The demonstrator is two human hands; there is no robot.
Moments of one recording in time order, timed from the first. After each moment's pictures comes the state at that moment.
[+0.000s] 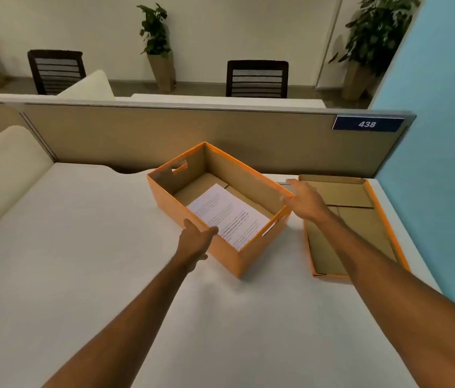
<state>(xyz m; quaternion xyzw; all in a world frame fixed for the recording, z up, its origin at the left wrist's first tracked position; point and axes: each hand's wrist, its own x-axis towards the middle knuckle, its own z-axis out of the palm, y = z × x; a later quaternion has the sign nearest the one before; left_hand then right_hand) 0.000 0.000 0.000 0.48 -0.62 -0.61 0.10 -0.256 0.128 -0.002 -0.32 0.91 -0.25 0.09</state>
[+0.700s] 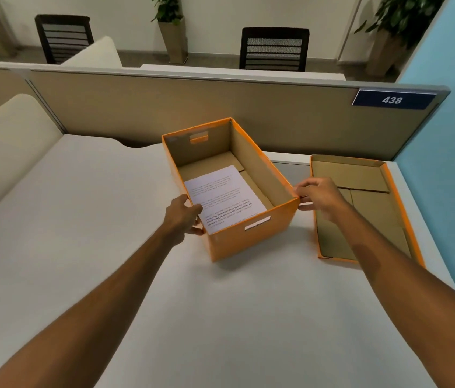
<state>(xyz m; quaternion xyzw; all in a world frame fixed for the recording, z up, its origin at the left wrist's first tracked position) 0.014 -0.029 -0.007 0.51 -0.61 -0.59 0.11 -0.251 0.153 -0.021 -0.18 0.82 -0.46 0.27</state>
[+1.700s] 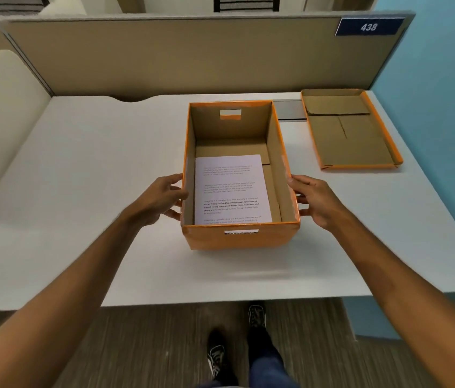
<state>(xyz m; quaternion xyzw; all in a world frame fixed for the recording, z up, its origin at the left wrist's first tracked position) 0.226 -0.025 -0.013 0.34 -0.75 -0.56 -0.05 0.025 0.252 -0.036 -0.10 0.74 -0.57 0.34</state>
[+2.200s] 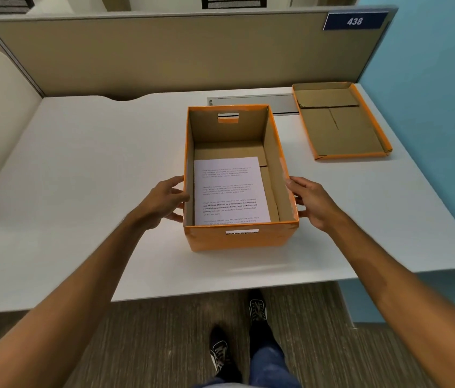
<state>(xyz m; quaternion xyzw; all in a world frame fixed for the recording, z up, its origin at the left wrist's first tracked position) 0.247 -0.015 -0.025 0.34 -0.75 -0.56 -0.06 0.057 0.264 -0.051 -0.07 0.74 -0.58 0.34</state>
